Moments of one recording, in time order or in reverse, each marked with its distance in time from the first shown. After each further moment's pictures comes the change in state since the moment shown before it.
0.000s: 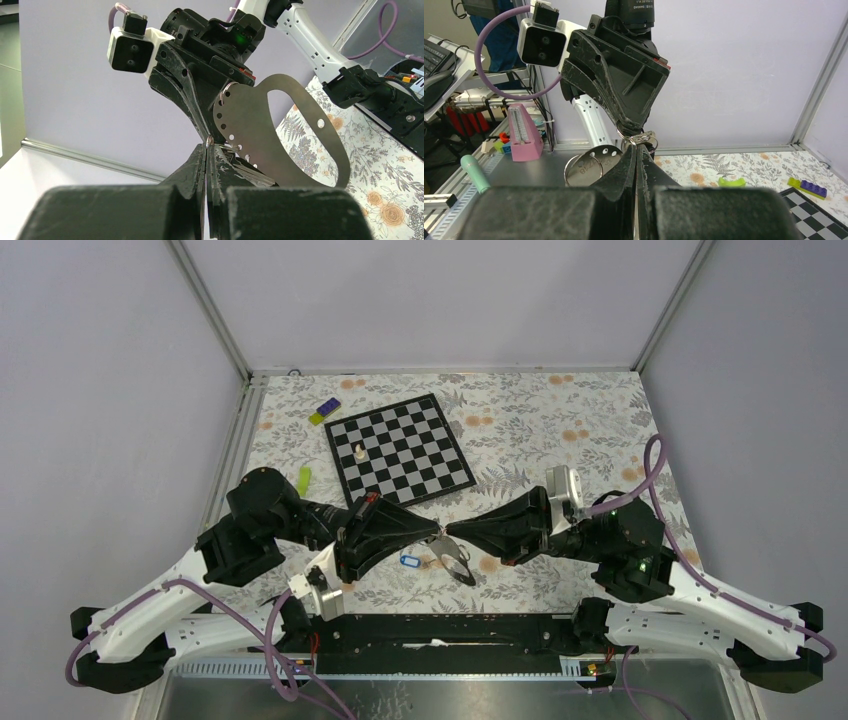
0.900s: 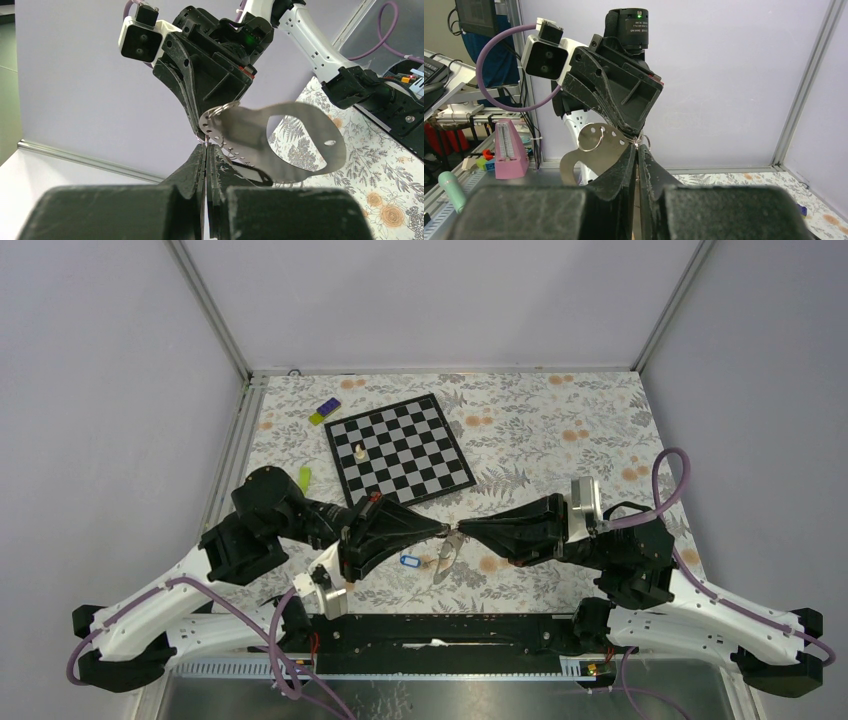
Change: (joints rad) left arm 0.000 0.009 0.000 0.009 0.005 -0.001; right arm 0.000 -0.078 -0.098 0.143 0.038 -0.027
